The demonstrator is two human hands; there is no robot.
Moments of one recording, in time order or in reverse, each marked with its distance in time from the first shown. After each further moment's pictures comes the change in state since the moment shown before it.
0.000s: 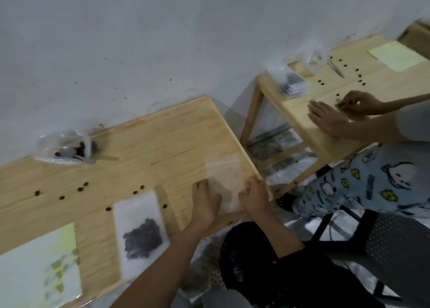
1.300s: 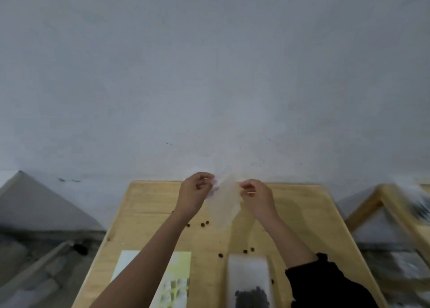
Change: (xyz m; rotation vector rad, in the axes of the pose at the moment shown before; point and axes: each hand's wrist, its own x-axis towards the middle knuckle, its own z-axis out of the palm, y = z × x) left_hand -0.009 -0.068 -0.355 -0.460 0.541 0.142; right_hand -0.059 -0.327 0.073 0.347 -0.123 -0.729
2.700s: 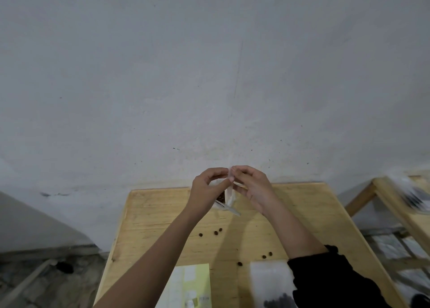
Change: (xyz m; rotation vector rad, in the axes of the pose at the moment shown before) left_hand 0.034 -0.006 -0.036 -0.288 -0.229 0.088; right_hand 0.020 -0.074 0.045 0.763 -0.147 0.235
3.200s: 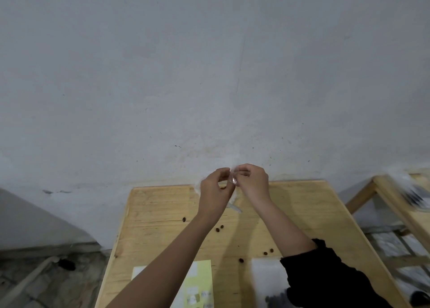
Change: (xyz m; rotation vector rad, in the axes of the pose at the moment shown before) left_hand -0.009 -0.004 0.026 0.265 0.187 0.099; right_hand 0.000 0.004 0.020 -0.541 0.350 -0.158
